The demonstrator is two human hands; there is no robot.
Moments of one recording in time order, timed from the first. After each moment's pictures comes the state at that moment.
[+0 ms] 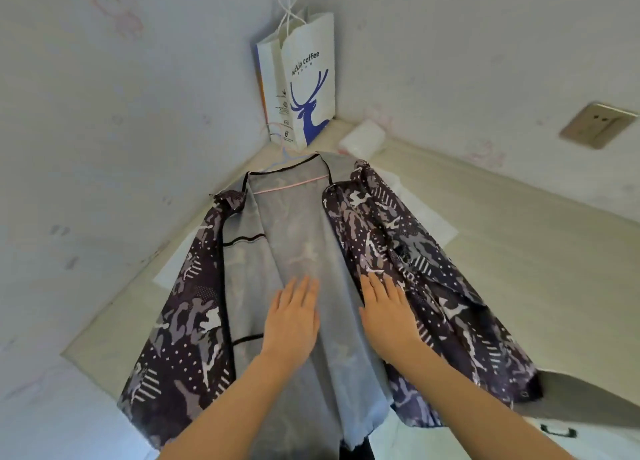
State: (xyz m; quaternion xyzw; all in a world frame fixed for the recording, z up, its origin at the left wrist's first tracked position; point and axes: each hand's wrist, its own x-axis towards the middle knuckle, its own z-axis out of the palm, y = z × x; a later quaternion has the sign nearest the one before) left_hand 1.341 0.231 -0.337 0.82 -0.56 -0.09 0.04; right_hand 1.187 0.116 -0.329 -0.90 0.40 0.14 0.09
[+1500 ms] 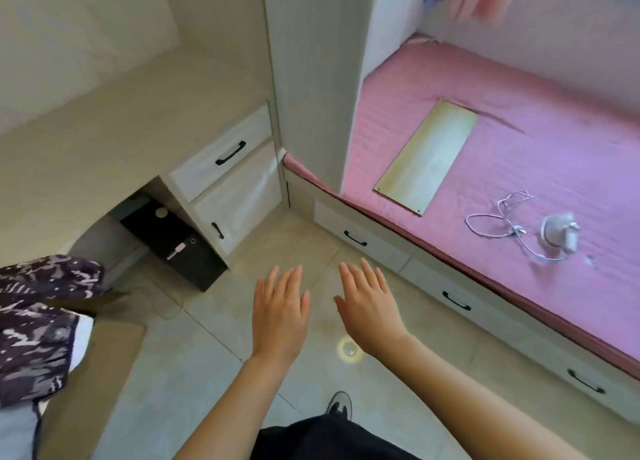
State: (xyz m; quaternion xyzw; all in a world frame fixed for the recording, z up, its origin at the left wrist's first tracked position) left_hand 0.766 0.494 -0.319 0.33 -0.93 -0.15 0.08; right_hand 0.645 0.609 -0.307 -0.47 0.88 -0.04 0.05
